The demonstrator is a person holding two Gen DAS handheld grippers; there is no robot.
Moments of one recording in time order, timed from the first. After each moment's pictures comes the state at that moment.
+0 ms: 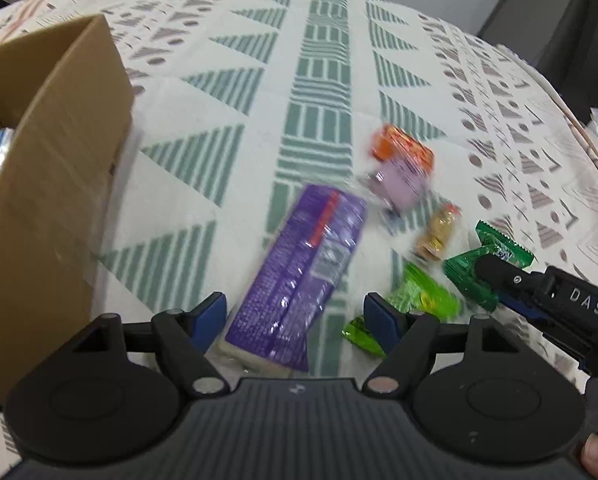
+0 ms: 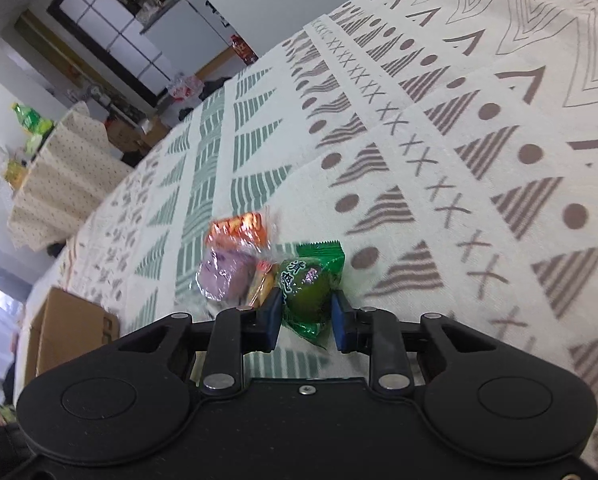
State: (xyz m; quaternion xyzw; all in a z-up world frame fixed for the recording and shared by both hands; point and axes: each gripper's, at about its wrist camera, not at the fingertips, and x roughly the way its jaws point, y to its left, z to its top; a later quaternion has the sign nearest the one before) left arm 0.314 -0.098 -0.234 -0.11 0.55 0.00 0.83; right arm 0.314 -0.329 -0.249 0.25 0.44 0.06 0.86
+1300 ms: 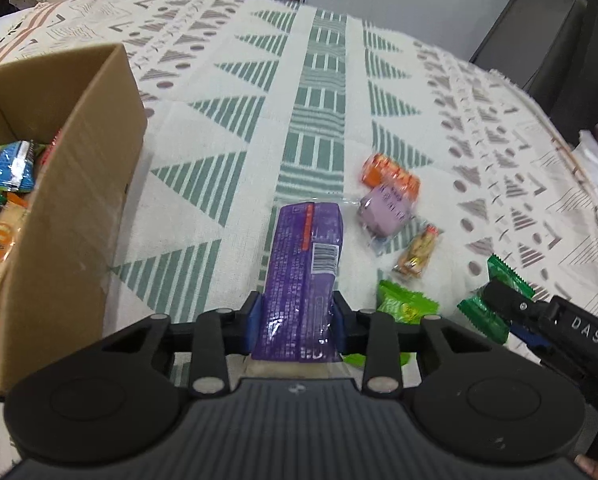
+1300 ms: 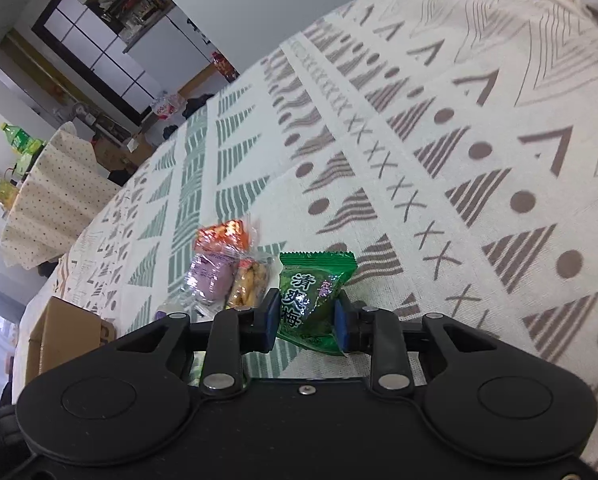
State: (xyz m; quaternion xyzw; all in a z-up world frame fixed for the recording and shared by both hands) left arm 0.304 -0.090 -0.211 -0.13 0.52 0.00 0.85; right arm 0.293 -0.338 -0.235 0.27 0.41 0.03 0.87
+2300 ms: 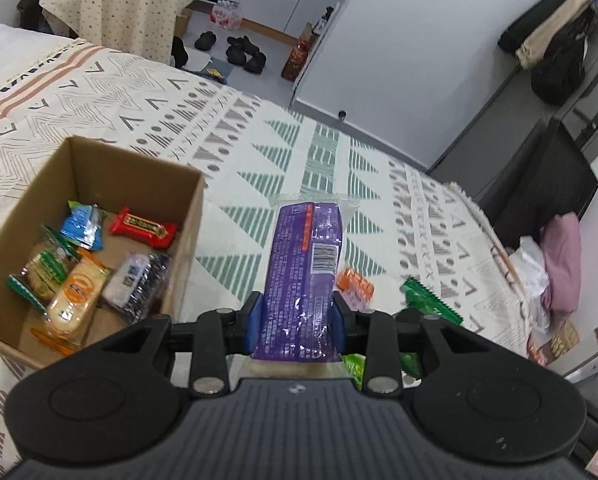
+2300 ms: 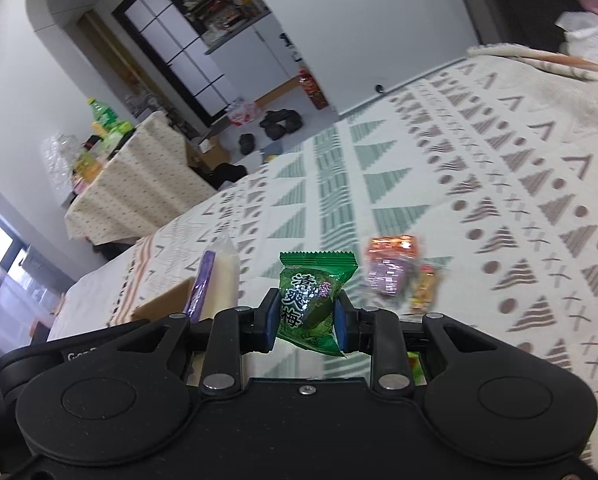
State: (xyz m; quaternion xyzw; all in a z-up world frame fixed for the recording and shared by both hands) left arm 0.260 -0.018 -0.115 -0.23 0.41 -0.01 0.89; right arm 0.269 -0.233 -0.140 0.23 0.36 0.12 0.90
